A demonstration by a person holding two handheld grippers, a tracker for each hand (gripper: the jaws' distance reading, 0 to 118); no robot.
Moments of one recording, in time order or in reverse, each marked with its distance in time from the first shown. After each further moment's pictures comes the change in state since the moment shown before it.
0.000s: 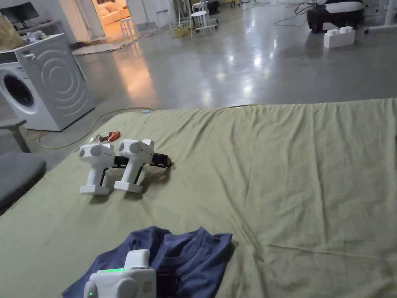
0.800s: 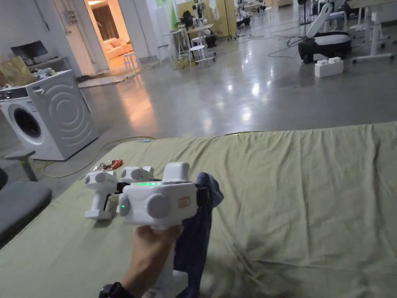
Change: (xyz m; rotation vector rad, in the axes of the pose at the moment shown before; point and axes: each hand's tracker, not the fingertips) left arm 0.169 0.137 0.176 0.405 -0.301 -0.230; right arm 0.036 -0.020 0.051 0.052 0.032 -0.108
